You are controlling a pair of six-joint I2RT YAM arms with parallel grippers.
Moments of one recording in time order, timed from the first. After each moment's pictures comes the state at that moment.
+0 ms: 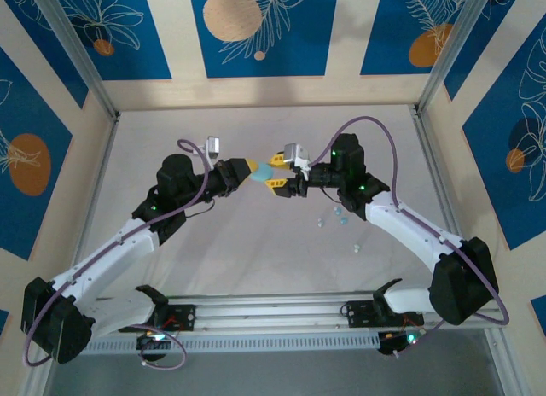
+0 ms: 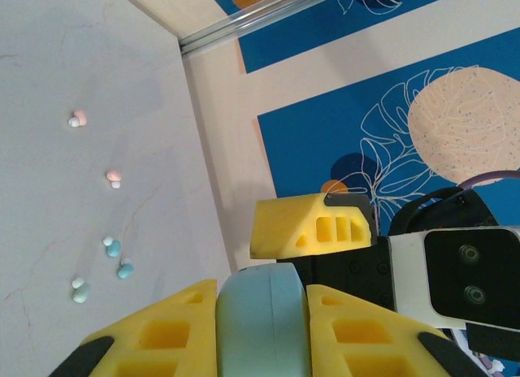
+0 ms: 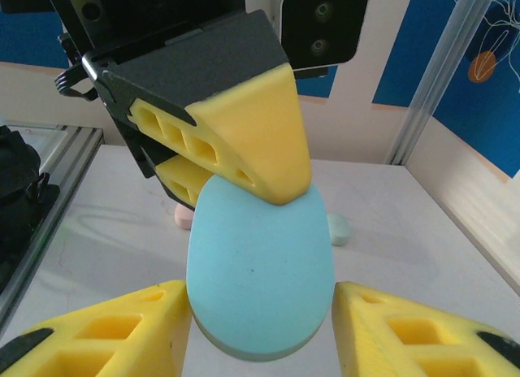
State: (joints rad) left arm -0.57 1.09 0.84 0.12 0.42 -1.13; right arm 0.52 1.30 0.95 0.13 -0.86 -0.36
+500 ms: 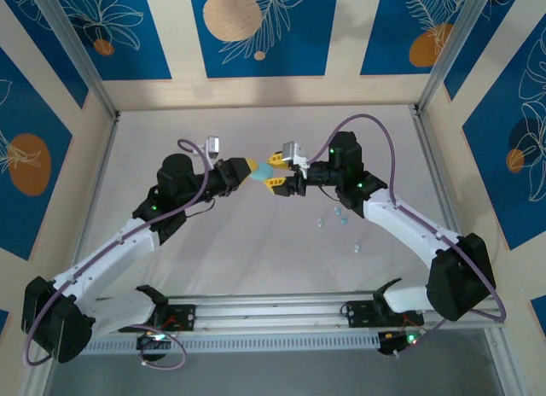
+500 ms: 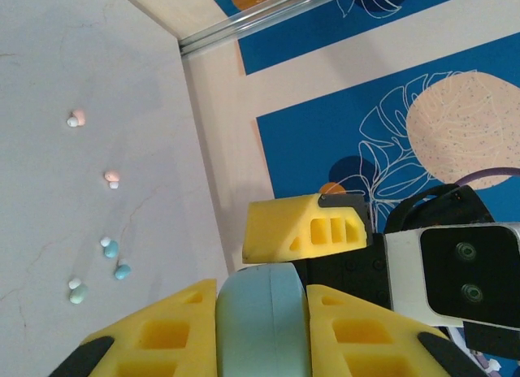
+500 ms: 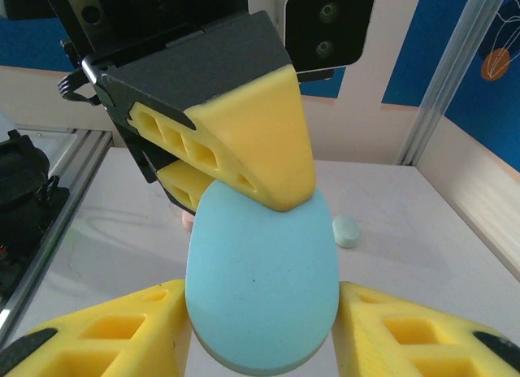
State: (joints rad) left arm -0.57 1.10 0.84 0.13 0.42 -1.15; right arm 0.52 1.33 0.97 0.13 -0.89 -0.35
